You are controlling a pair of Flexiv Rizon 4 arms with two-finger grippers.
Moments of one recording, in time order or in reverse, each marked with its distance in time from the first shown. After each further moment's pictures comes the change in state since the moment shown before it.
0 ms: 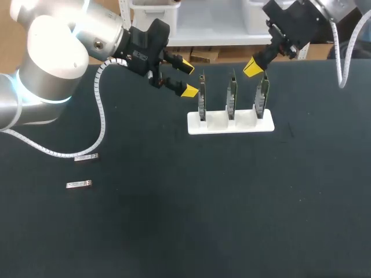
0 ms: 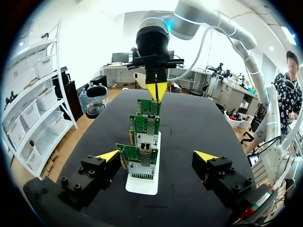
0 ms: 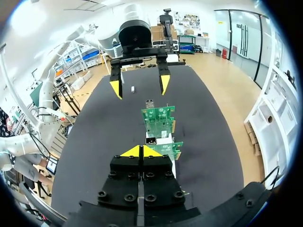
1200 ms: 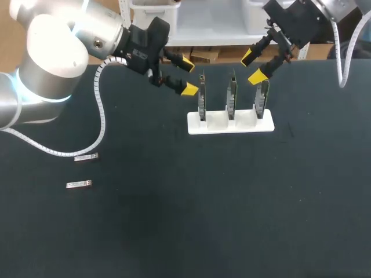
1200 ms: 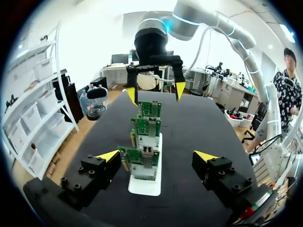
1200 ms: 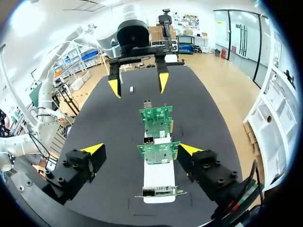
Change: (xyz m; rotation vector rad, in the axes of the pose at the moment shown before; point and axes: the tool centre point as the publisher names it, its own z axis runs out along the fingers) left arm -0.007 0.005 -0.005 -0.016 -0.007 0.032; right arm 0.001 -0.003 -0.002 0.008 -0.002 0.003
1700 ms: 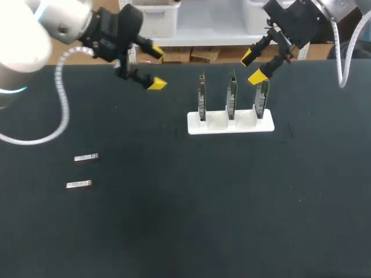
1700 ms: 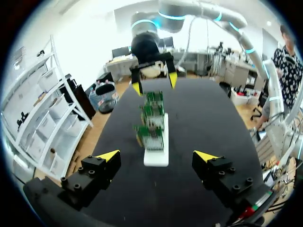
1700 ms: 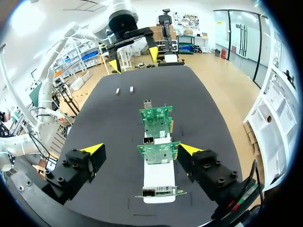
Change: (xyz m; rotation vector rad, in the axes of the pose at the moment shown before) left arm 0.026 -0.010 -0.082 -0.109 0.186 0.124; right arm 0.000 0.000 0.000 0.000 0.000 0.000
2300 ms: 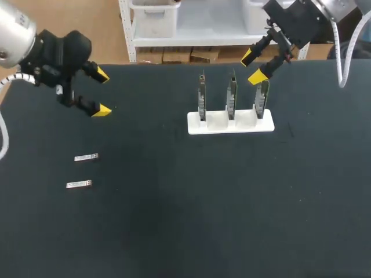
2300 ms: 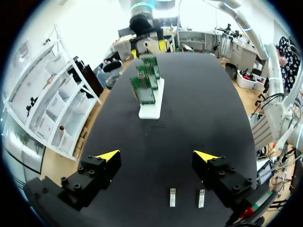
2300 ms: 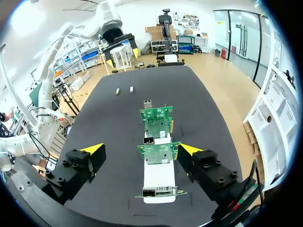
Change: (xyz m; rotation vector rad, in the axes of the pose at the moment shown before) left arm 0.084 -0.049 -0.073 -0.080 0.161 -0.023; right arm 0.000 0.000 0.000 0.000 0.000 0.000
